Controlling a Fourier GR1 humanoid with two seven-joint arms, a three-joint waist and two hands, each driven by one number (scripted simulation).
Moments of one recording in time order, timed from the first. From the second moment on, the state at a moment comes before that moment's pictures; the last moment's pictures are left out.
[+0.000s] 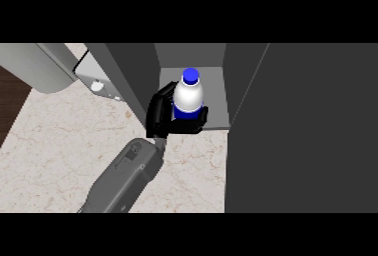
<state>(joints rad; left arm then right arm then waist) -0.61 0.00 -0.37 -0.91 0.48 0.42 -0.43 0.97 -0.18 0.26 -2.47 -0.07 0.19 -0.28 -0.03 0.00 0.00</state>
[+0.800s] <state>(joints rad) -0.97 0.01 -0.36 -0.44 0.50 0.58 -0.40 0.95 -0.18 0.20 -2.46 -0.09 0.23 -0.30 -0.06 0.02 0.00</state>
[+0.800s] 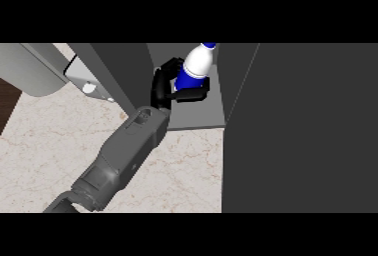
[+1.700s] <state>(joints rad) -1.13 0.05 -0.26 -0.13 0.47 0.69 -0.52 0.96 -0.18 0.18 -2.45 -0.12 0.30 -0.33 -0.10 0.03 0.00</state>
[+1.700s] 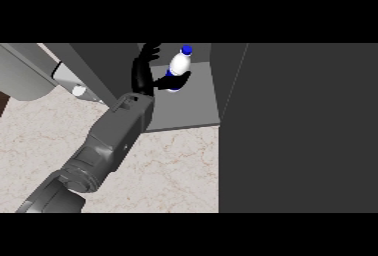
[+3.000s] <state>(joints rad) -1.15 0.01 -0.18 -0.24 0.53 0.40 -0.68 1.02 -0.17 0.21 -2.46 -0.14 0.34 -0.32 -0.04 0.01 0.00</state>
